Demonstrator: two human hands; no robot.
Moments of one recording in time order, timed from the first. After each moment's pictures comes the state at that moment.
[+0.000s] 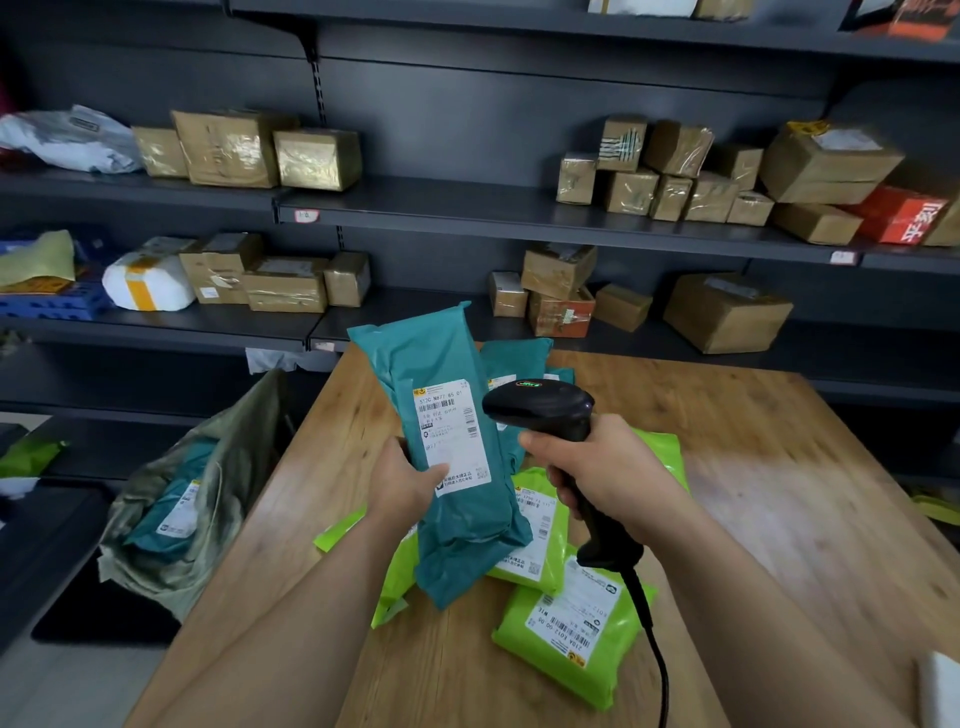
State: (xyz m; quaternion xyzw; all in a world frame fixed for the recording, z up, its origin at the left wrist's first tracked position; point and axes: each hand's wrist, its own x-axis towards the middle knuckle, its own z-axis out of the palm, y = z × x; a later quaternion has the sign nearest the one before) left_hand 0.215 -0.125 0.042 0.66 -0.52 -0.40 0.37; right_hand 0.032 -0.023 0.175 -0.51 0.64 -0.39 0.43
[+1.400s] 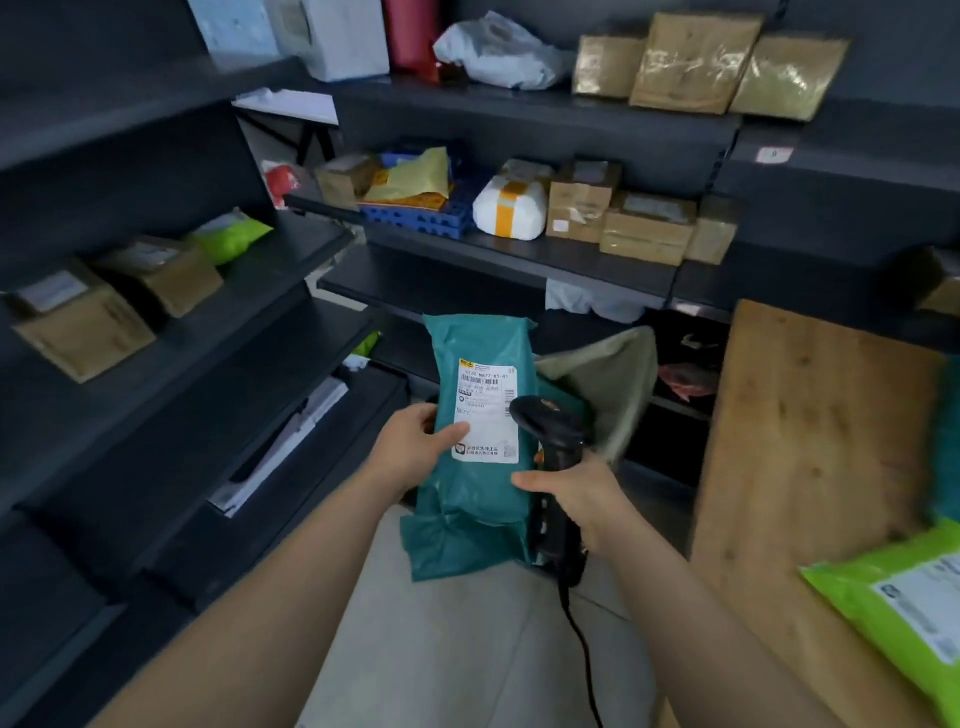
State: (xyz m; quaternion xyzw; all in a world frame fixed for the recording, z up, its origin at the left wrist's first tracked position) left_hand 0.790 -0.128 0.049 0.70 -0.43 -0.42 0.38; right_hand 0.591 -0.141 0.034 -0.38 0.59 -0.30 0.65
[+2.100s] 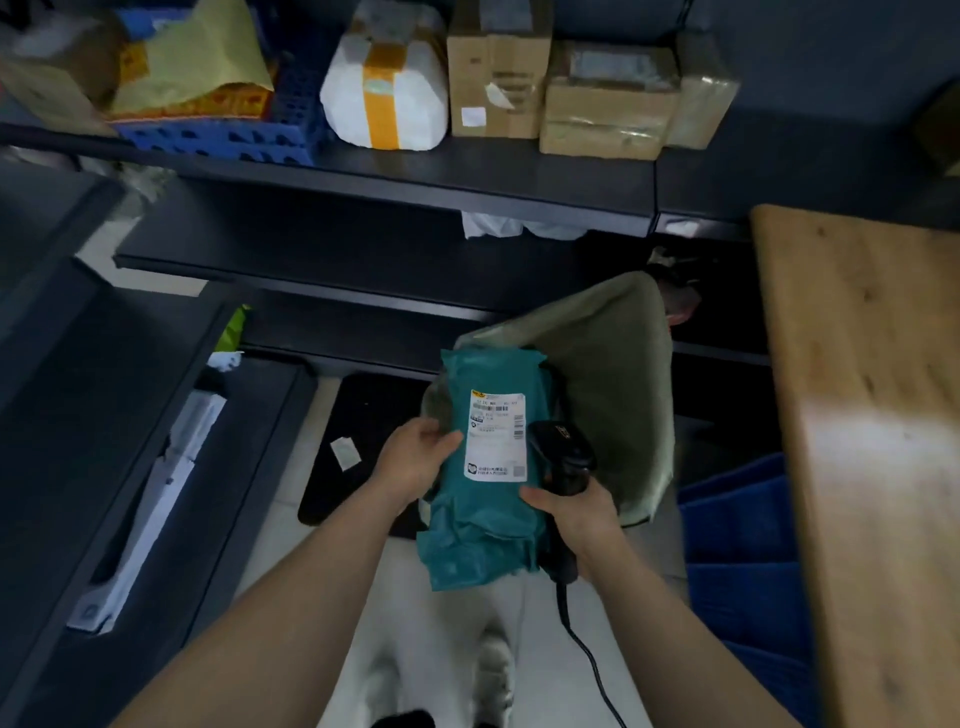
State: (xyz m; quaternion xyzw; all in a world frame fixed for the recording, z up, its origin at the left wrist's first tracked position) left_hand 0.808 -0.389 -0.154 0.70 -0.46 -0.52 0.20; right_hand 0.617 -0.322 -0.149 -0.17 0.70 -0.36 0.59
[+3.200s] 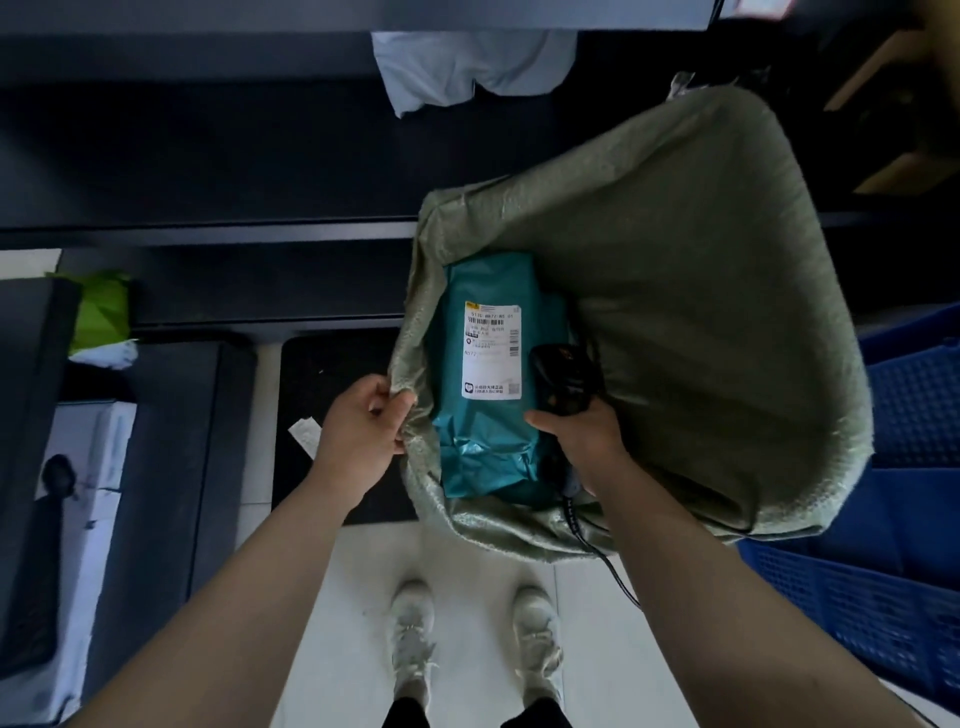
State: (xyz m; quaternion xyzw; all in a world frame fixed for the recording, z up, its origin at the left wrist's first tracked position) left_hand 0.848 -0.467 -0.278 0.66 -0.48 -0.53 0.22; right_hand 0.627 -0.424 -0.349 -0.11 0.78 -0.36 0.50
